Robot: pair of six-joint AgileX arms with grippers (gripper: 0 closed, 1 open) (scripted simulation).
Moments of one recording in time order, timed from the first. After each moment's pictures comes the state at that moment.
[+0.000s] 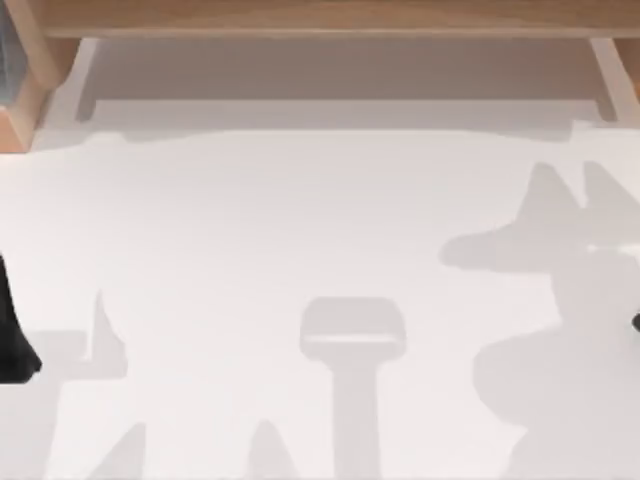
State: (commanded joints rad) left arm 0.00 0.00 0.00 0.00 0.00 0.00; right arm -0.40 1.76 0.90 0.98 -0.26 -1.28
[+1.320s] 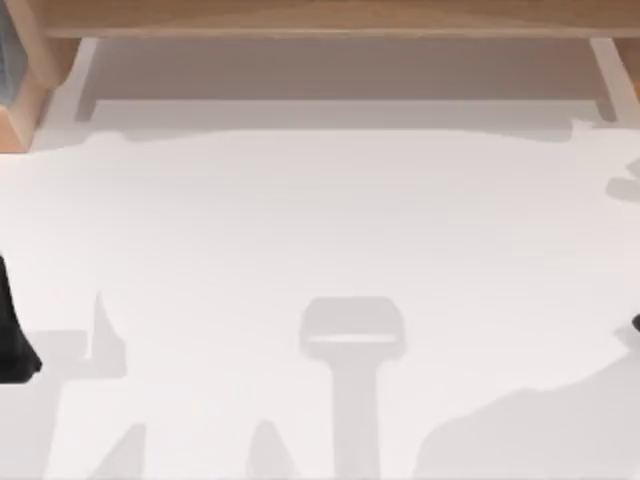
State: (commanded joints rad) left arm 0.00 0.00 0.00 0.00 0.00 0.00; right arm -0.44 2.35 1.20 1.15 -0.40 -1.56
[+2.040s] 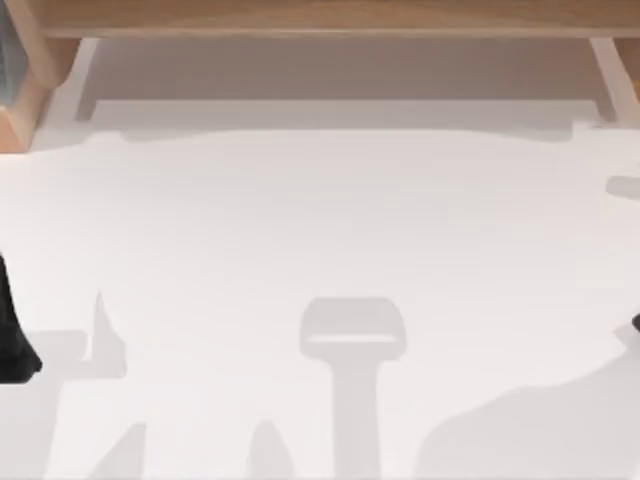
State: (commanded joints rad) left arm 0.00 0.00 0.00 0.00 0.00 0.00; right arm -0.44 2.35 1.21 1.14 -0.40 -1.56
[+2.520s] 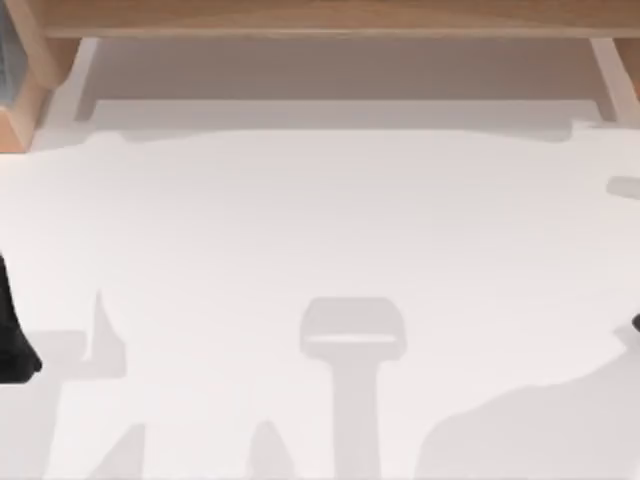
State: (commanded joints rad) left arm 0.00 0.00 0.00 0.00 0.00 0.00; right arm -0.44 2.35 1.21 1.14 -0.40 -1.56
